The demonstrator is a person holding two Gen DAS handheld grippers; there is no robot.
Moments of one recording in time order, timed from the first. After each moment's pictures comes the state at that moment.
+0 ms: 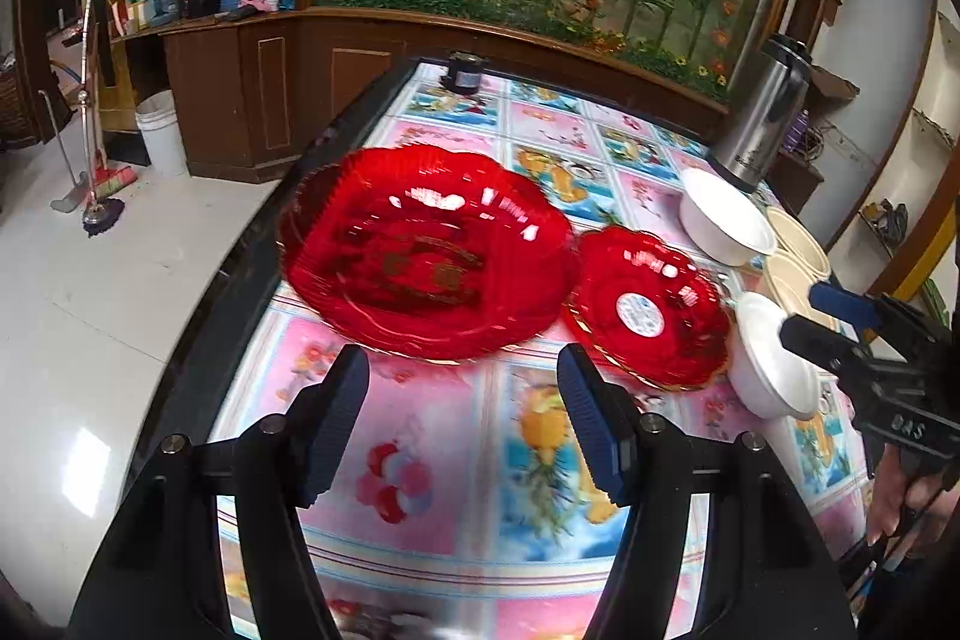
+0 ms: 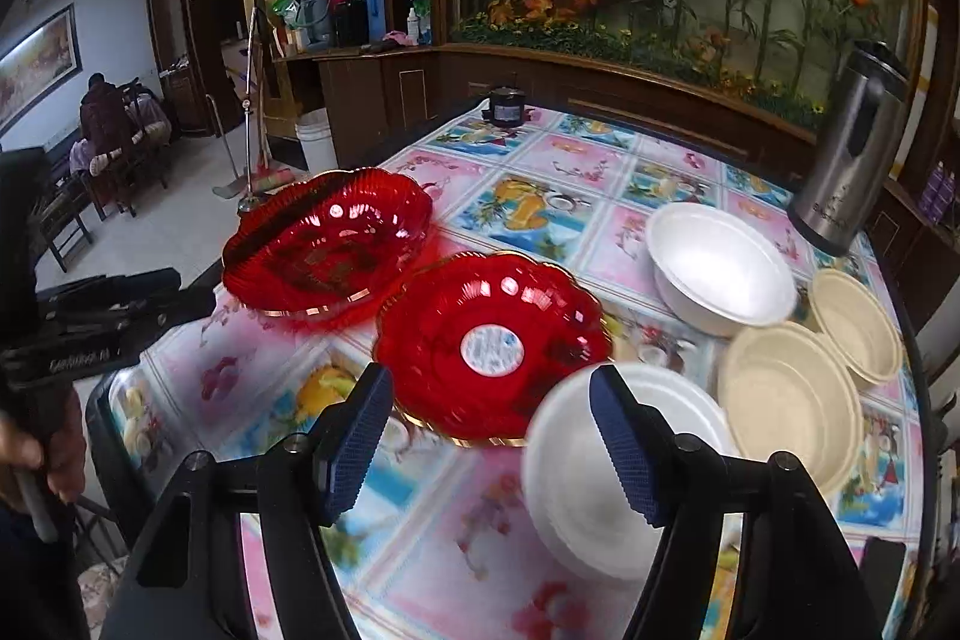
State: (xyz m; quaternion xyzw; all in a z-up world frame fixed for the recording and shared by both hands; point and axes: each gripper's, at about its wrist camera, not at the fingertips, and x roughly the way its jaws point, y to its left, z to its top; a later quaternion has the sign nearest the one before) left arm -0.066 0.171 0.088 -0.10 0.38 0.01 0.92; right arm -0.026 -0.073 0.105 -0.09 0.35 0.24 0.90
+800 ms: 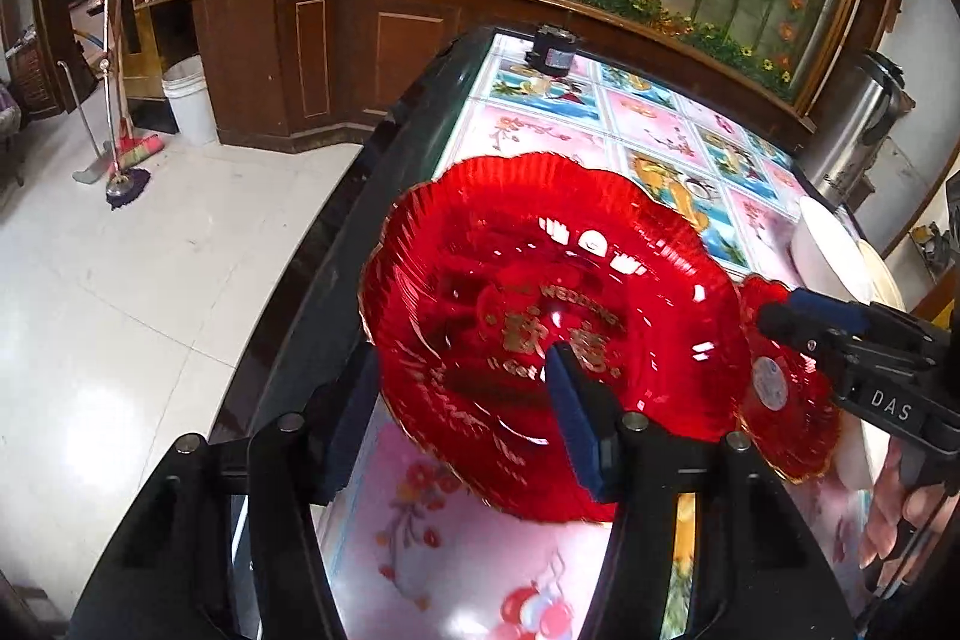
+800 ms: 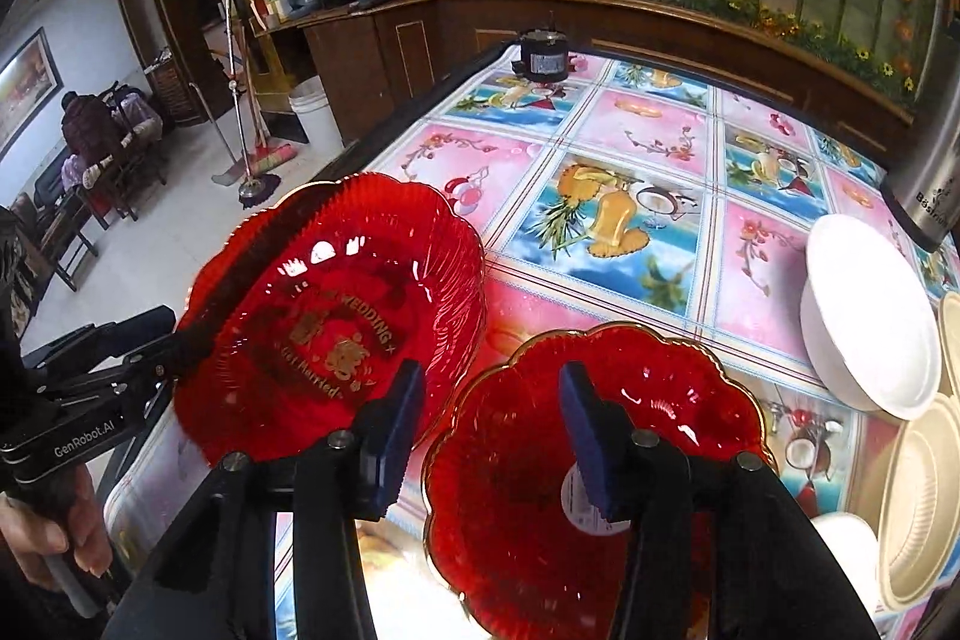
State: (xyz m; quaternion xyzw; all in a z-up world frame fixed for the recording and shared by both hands) left arm 0.015 0.239 0.052 -0.11 0.42 0.06 0.90; right arm 0.086 0.037 0.053 -0.09 0.42 0.23 0.87
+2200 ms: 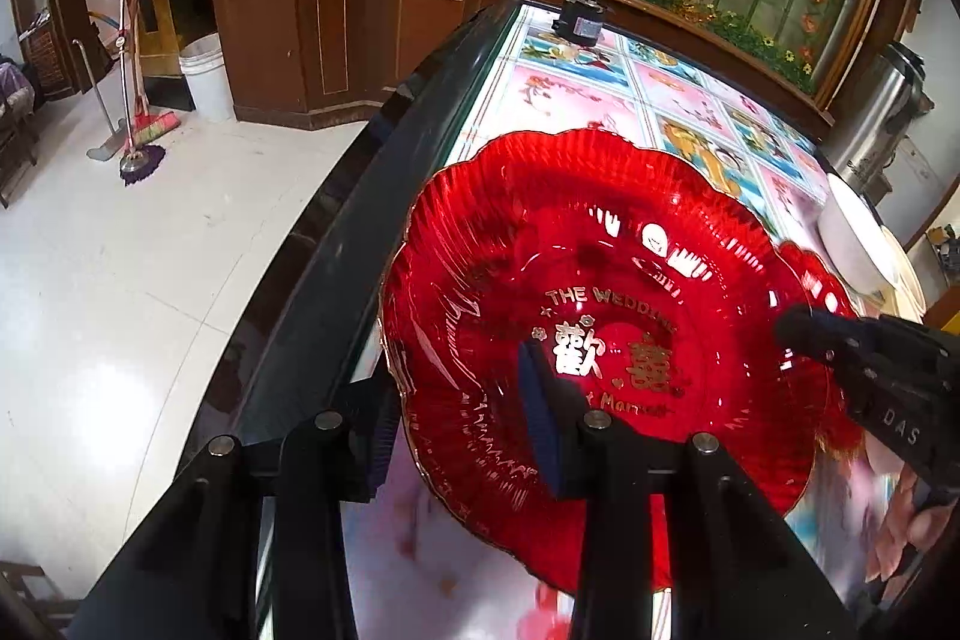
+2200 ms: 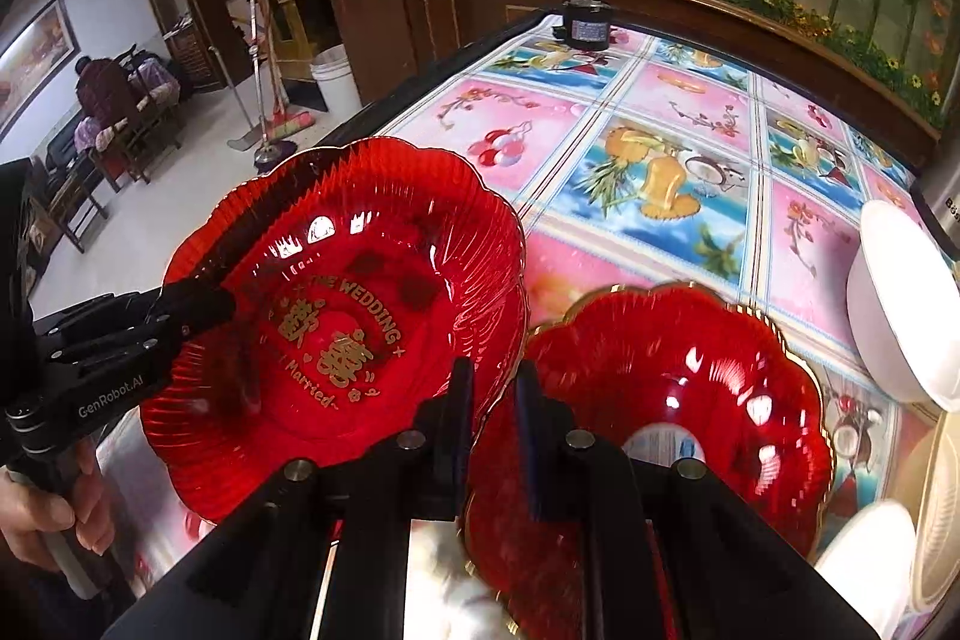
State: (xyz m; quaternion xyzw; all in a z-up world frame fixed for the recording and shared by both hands) left arm -0.008 0.239 0.029 -0.12 0.44 0.07 0.89; right arm 0.068 0.053 0.028 -0.12 0.44 0.25 0.86
